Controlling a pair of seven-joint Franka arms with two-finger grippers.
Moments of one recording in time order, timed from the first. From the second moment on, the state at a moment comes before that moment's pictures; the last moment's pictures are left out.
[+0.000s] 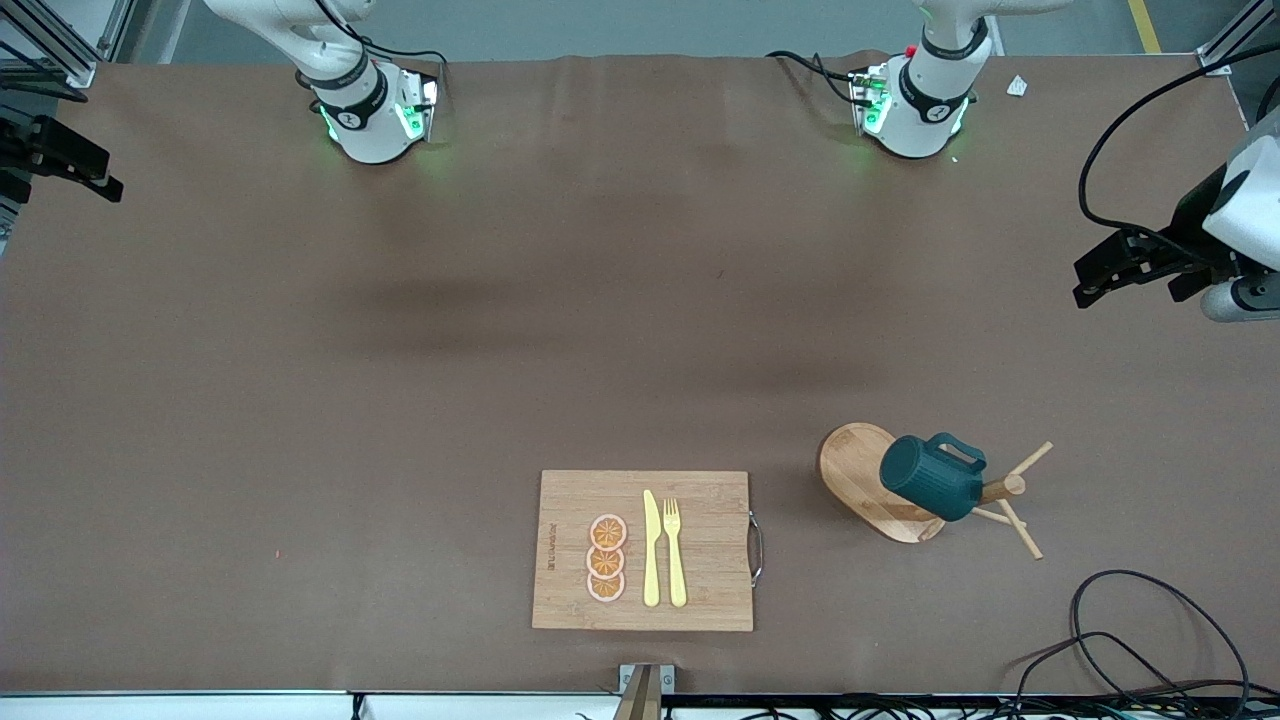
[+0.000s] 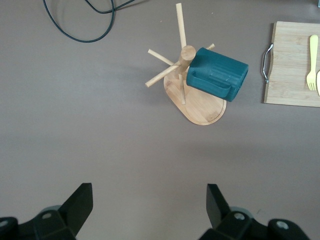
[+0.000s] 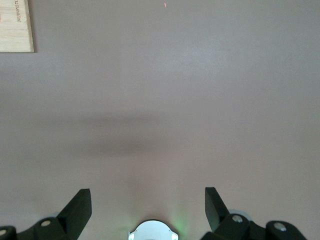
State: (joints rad) left arm -0.02 0.09 -0.09 -1.42 0.03 1.57 -0.16; right arm -0.02 -0.12 -0.05 -1.57 0.00 1.38 -0.07
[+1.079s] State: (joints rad) left arm -0.02 0.22 -0.09 -1.42 -0.11 1.57 -0.57; right arm -0.02 -0.12 -0.05 -1.57 0.00 1.38 -0.07
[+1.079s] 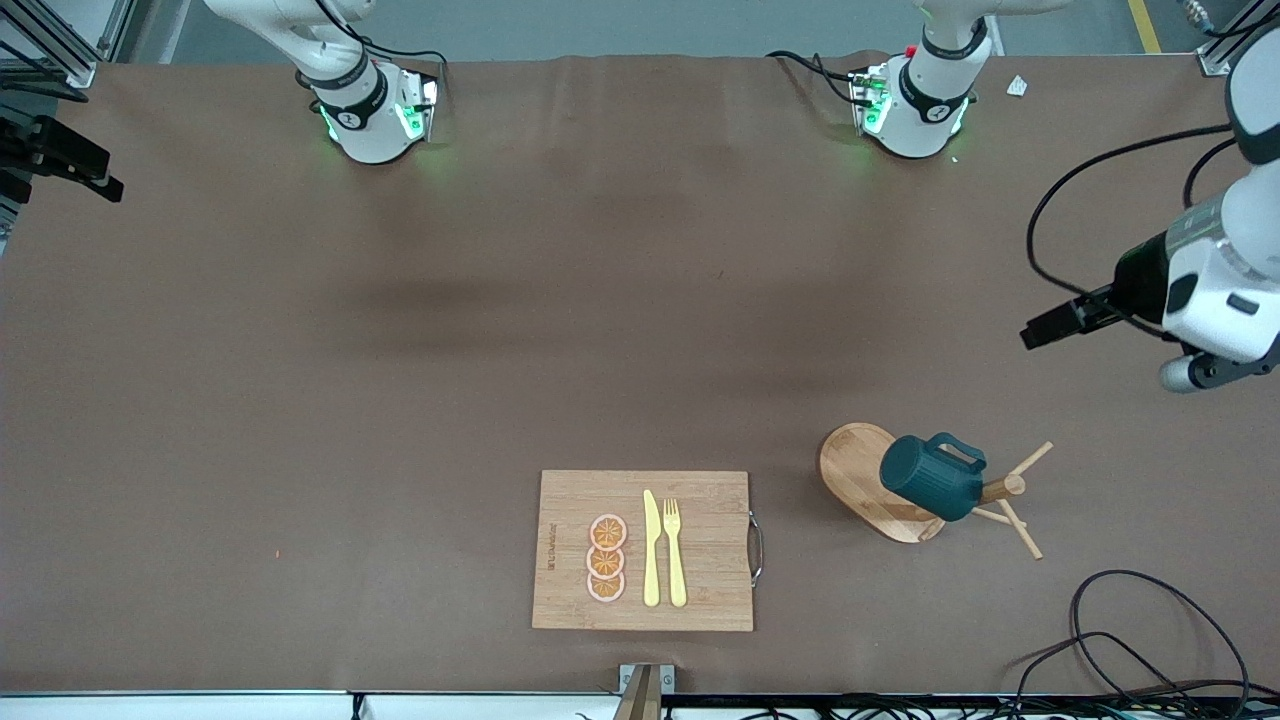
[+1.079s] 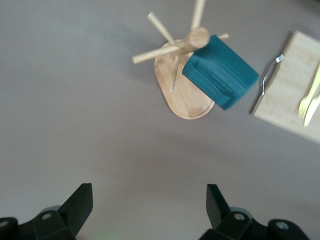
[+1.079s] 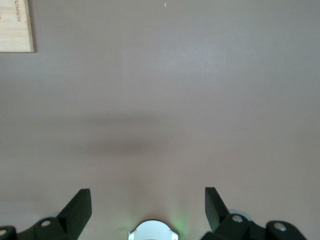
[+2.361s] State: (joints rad) left arm -0.05 0.47 -0.11 -1.45 -0.29 2.01 -1.11; right arm -0.02 -0.12 -0.05 -1.57 0.00 1.38 -0.07
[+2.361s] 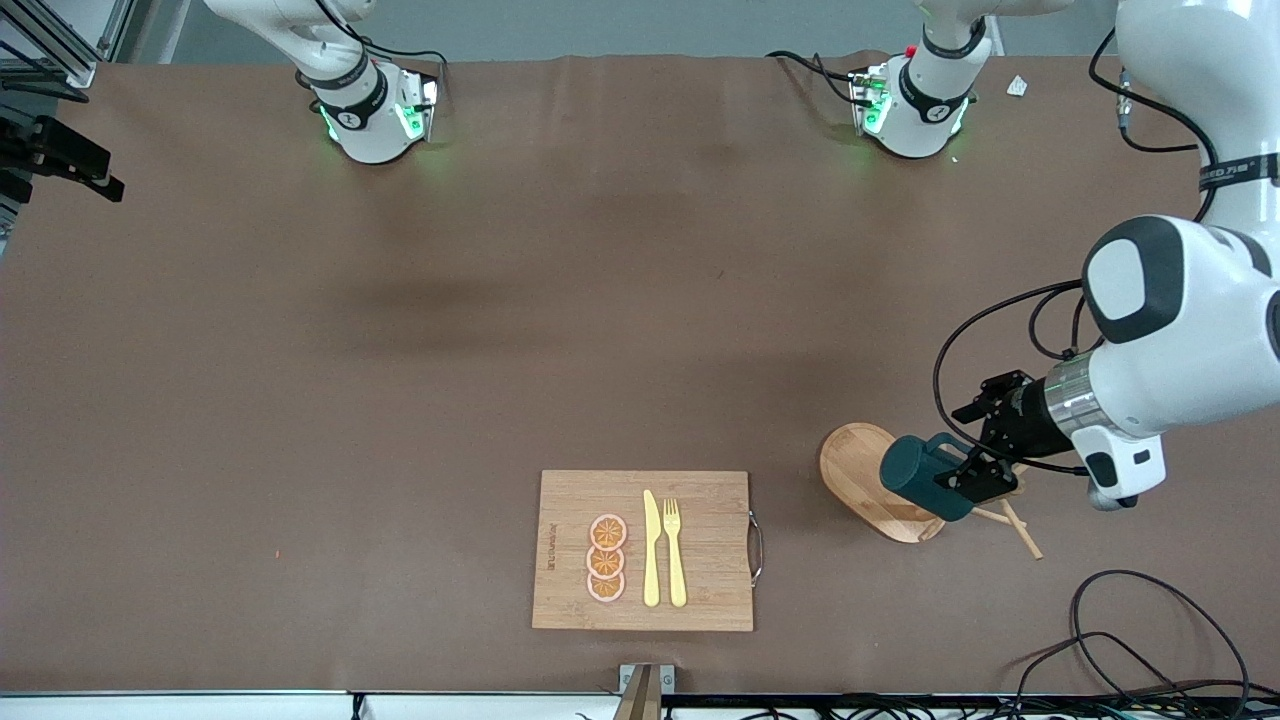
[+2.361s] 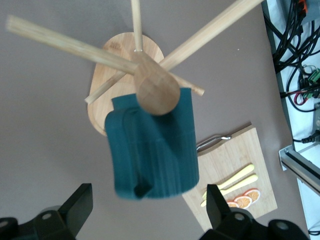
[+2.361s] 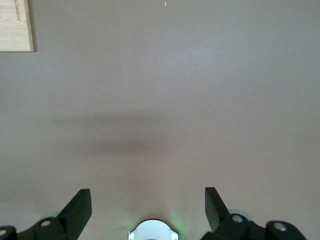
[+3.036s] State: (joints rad) left arm -0.05 0.50 -0.11 -1.49 -0.29 2.11 -1.10; right arm -0.02 -0.12 -0.05 -1.57 0.00 1.38 -0.07
